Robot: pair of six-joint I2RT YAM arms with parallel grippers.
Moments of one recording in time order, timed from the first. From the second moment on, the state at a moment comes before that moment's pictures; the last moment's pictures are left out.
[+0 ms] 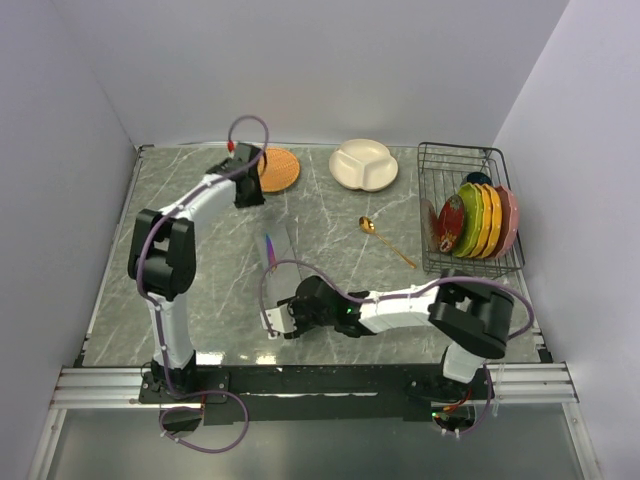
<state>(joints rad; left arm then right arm) -0.32 1.99 1.55 -0.53 -0.21 -0.46 1.15 1.68 0.75 0.24 -0.10 -0.79</state>
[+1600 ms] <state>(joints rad) -0.22 1.71 1.57 -0.36 0.00 -0.38 0.24 1.94 1.31 -0.54 -0.17 -0.34</state>
